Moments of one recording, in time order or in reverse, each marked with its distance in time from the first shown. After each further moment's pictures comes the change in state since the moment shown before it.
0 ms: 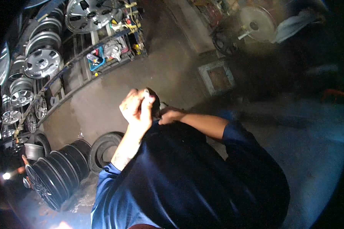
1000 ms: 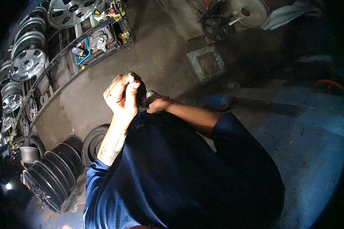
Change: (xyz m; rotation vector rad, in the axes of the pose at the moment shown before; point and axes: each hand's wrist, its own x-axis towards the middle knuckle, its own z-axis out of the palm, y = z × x) left_hand -0.002 -0.007 0.019 -0.019 -0.043 -0.092; right_hand -0.027 -0.010 -0.021 0.132 0.118 -0.070
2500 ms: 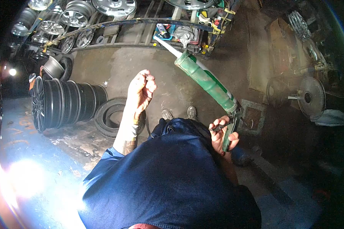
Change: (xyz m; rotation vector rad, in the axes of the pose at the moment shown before) left_hand -0.061 -0.074 -0.164 -1.052 0.524 -0.682; right_hand -0.081 -0.040 -0.052 2.252 -0.192 -0.936
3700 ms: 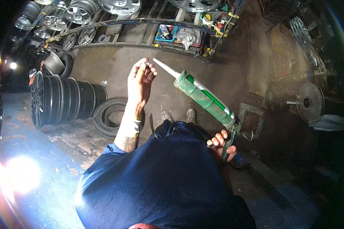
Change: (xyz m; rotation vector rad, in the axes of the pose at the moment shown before) left_hand 0.046 0.015 0.028 0.242 0.222 0.227; right_hand -0.017 -0.025 0.007 -0.188 0.136 0.251
